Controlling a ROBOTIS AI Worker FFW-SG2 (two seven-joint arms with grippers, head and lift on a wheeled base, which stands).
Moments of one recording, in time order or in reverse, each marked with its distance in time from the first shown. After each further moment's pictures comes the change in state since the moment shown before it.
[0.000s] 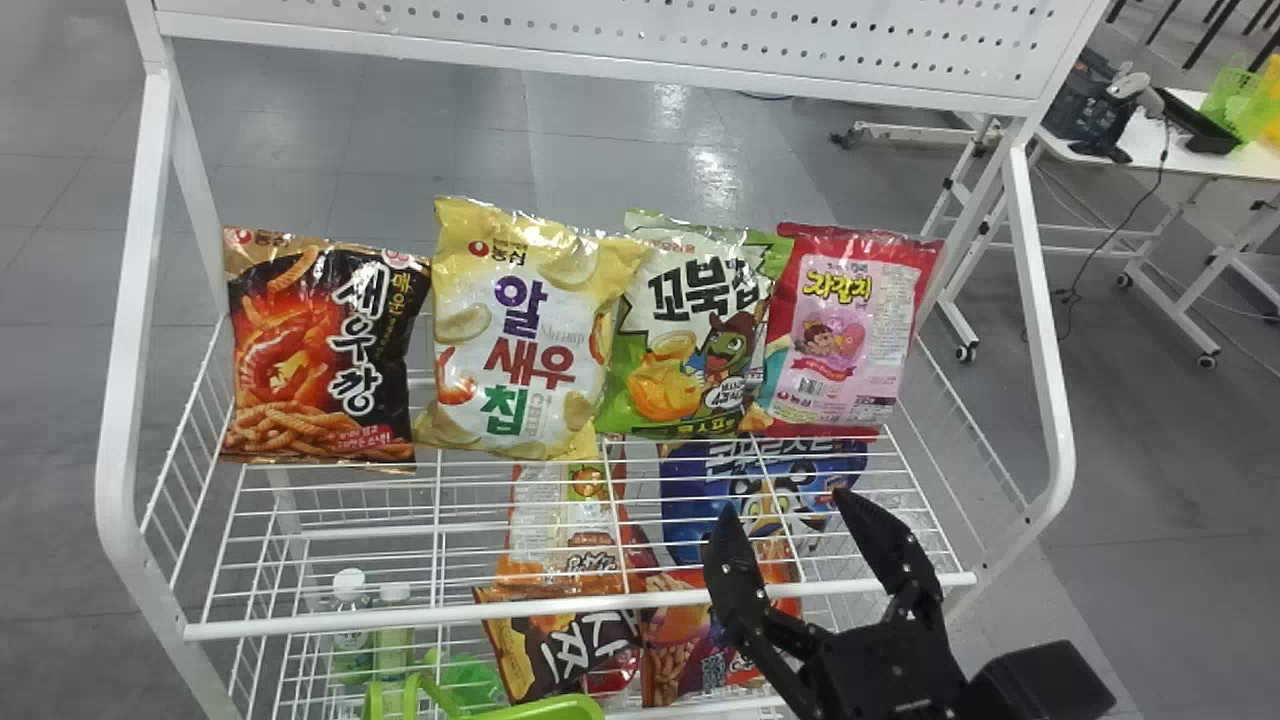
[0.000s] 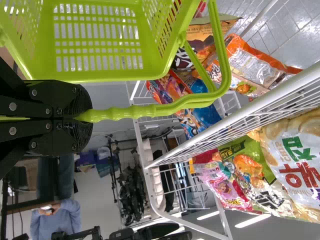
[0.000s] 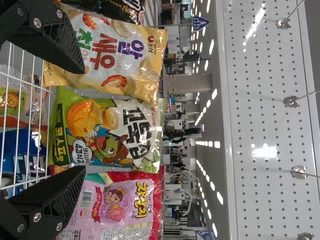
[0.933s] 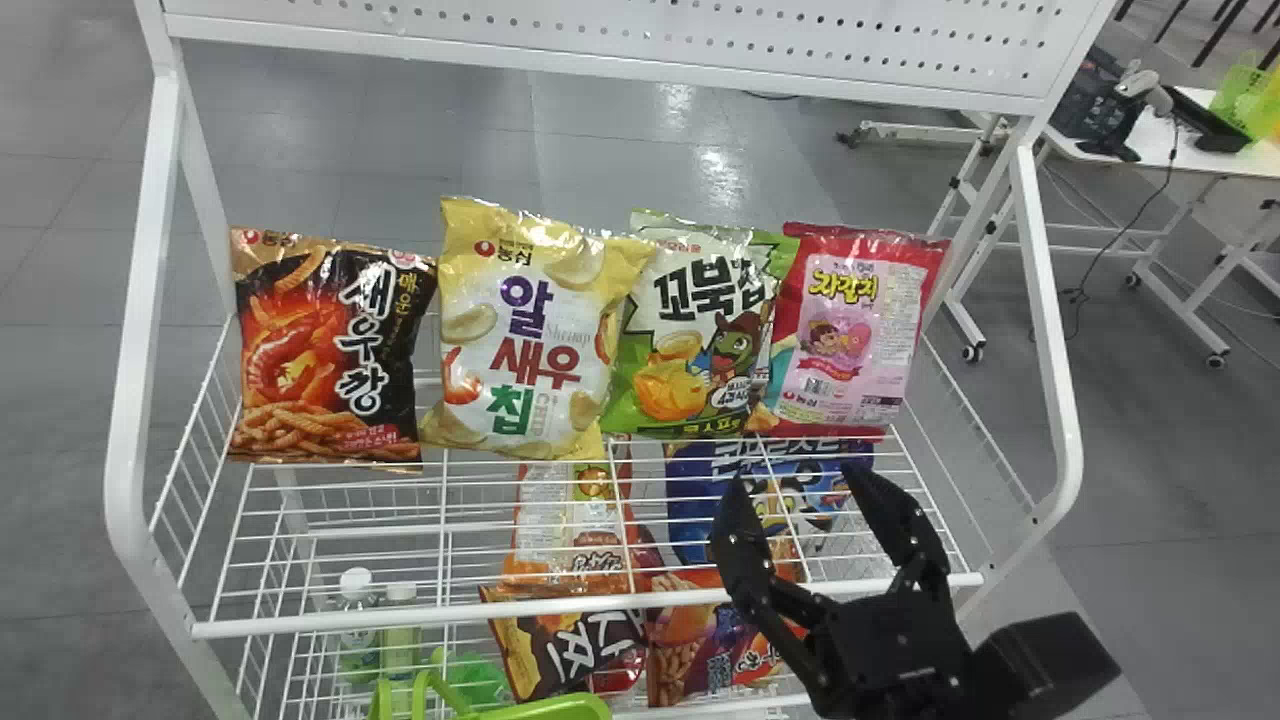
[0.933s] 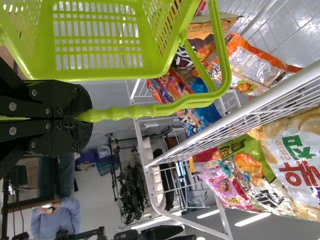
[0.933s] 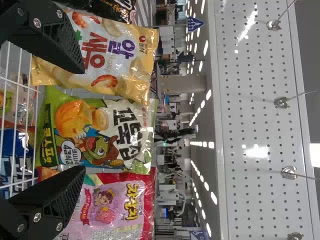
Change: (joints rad) left arm 0.000 0.000 0.001 -0.001 -0.001 0.007 -0.019; right arm -0.059 0.006 -0.004 0.013 0.004 0.007 0.000
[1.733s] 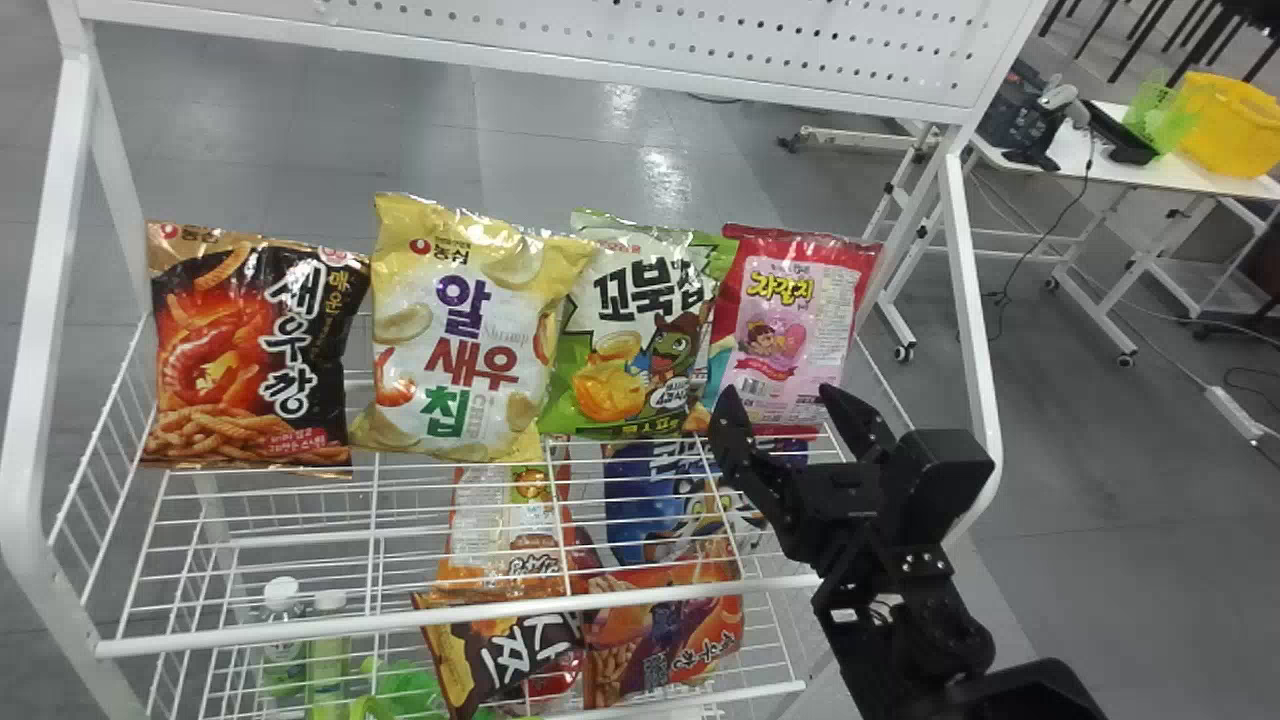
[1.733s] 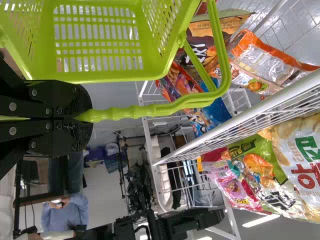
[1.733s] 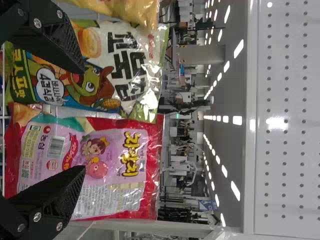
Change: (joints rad) left arm -0.004 0.010 -0.001 -0.009 -0.012 0.050 -0.013; right arm -0.295 0.022 -0.139 0.169 -0.062 0.257 0.027
